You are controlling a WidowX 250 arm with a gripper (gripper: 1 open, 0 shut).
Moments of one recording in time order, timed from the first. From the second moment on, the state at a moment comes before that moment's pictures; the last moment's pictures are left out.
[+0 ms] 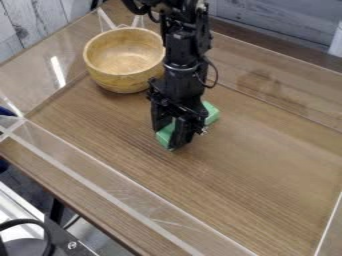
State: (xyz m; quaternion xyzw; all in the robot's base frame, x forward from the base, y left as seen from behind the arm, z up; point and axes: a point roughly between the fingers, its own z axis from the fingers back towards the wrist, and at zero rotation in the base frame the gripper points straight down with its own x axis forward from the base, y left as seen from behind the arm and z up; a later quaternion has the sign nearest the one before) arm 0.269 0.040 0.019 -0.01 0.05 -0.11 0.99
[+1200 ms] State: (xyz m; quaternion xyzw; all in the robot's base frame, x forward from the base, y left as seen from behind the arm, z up) arm 0.284 0.039 0.030 -0.04 0.05 -0.10 0.99
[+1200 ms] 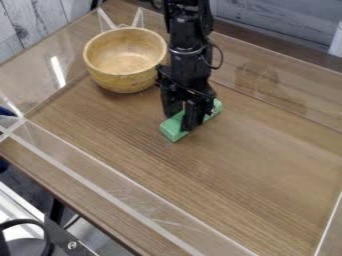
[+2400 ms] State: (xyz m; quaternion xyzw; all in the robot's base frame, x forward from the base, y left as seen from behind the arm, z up) arm 0.335 0.112 0.124 -0.02 -0.06 0.00 1.00
